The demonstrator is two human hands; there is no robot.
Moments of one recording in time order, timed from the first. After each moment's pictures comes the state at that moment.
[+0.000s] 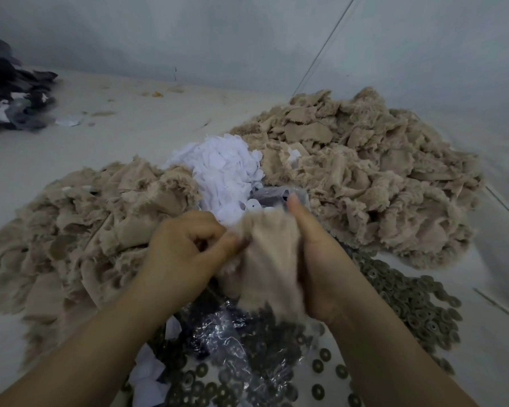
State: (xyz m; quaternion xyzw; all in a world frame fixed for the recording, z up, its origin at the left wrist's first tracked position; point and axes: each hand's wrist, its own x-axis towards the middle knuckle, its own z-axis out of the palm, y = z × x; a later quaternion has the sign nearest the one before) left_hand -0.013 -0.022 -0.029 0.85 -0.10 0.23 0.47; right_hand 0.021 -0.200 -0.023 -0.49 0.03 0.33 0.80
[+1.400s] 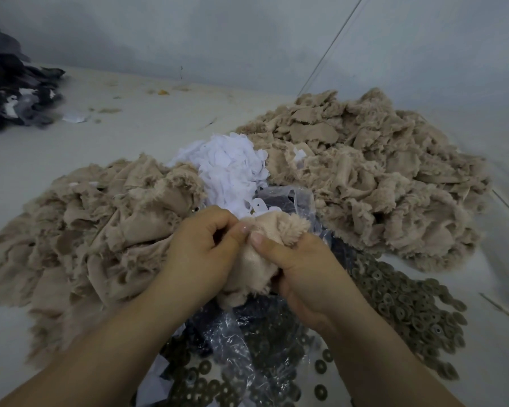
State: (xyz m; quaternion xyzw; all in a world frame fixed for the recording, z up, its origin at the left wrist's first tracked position) left_hand -0.009 -0.038 -0.031 0.84 -0.03 0.22 0.49; right_hand 0.009 -0.188 -0.030 -0.56 -0.02 0.21 0.80
